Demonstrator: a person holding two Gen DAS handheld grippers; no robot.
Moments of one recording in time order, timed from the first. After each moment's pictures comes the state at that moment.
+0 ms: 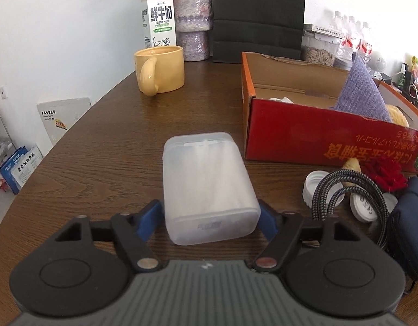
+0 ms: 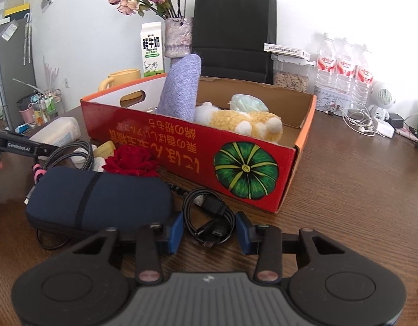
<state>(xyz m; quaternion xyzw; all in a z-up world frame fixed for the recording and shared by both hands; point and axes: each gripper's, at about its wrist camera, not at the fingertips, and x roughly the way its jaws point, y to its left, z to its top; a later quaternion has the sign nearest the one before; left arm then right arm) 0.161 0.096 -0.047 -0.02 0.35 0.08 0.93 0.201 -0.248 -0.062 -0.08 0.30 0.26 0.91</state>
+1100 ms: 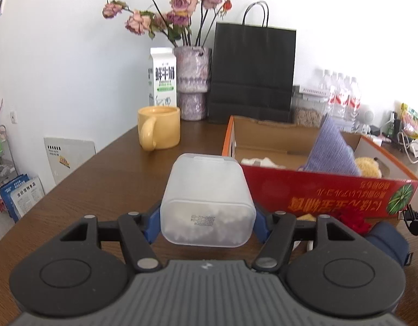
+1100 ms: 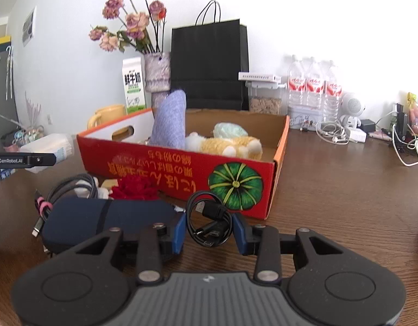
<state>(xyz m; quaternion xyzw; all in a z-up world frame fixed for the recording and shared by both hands) 0.125 0.064 -0.015 -0.04 0.21 0.09 0.97 0.165 -0.256 -0.050 -0.03 0.24 0.22 0.95</state>
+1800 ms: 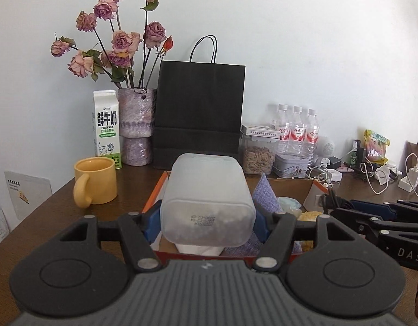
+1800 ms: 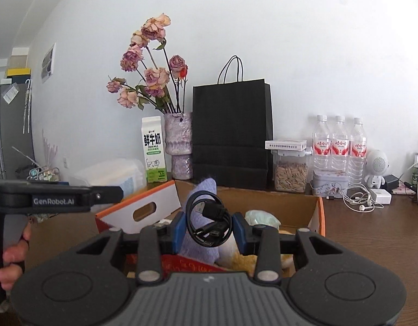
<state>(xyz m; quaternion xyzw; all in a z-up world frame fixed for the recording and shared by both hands) 0.185 0.004 0.029 -0.04 0.15 0.01 0.99 0.205 -0.211 0.011 0.00 0.13 0.26 0.96</state>
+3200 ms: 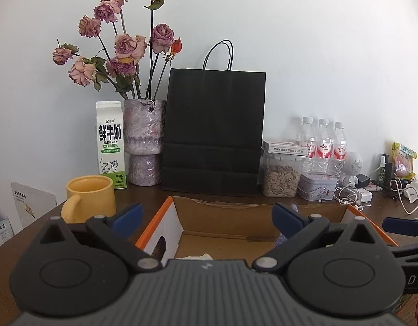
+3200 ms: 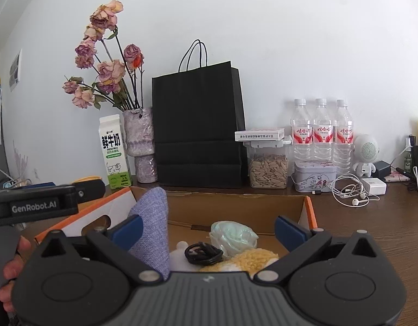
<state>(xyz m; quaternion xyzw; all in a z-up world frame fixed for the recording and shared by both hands) 0.252 0.001 0.015 -0.03 0.11 0.06 0.99 0.288 -0.206 -0.011 0.02 0.15 0.20 0.97</state>
